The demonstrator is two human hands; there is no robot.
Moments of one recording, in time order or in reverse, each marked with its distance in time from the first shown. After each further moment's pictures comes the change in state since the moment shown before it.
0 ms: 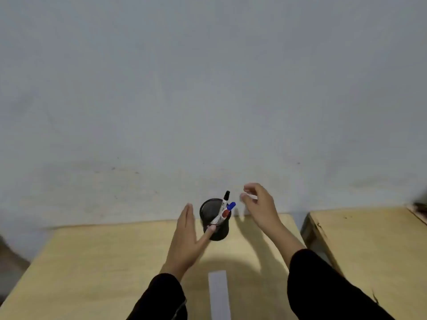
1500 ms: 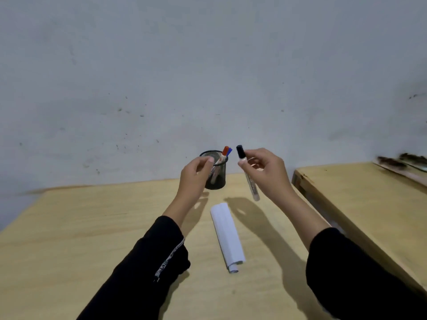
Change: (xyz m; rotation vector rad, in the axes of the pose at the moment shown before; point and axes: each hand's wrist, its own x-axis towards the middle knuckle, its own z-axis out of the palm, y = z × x) left_hand -0.045 -0.014 0.019 -0.670 0.118 0.294; right_hand -0.148 0.021 0.017 -0.015 0.218 -0.482
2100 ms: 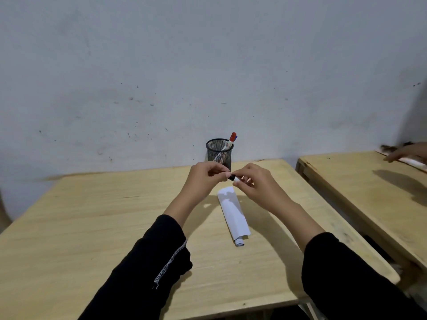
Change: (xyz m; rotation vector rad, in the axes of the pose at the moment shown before) left_hand -0.054 0.020 -0.015 0.200 -0.234 -0.021; right_hand -0.054 0.013 0.016 -0.334 -0.340 -0.036
